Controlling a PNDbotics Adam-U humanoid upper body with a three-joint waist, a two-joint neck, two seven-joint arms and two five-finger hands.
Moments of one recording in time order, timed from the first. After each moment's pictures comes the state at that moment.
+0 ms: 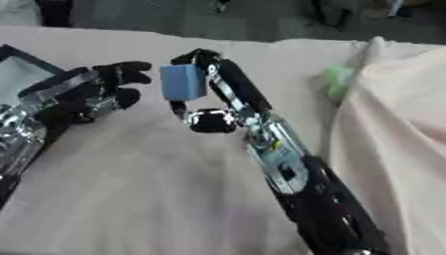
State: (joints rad) left arm -0.62 0.44 -0.31 -1.68 0.09 0.24 -0.41; right arm -0.70 -0.10 0.36 -1.48 0.57 -0.18 -0.03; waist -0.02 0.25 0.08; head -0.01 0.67
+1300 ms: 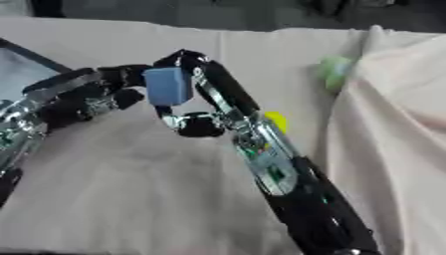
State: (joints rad) left arm -0.64 0.43 -0.32 -1.66 0.11 0.24 -0.53; right arm -0.69 -0.09 0.37 -1.49 0.56 -0.23 -0.03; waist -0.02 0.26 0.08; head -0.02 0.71
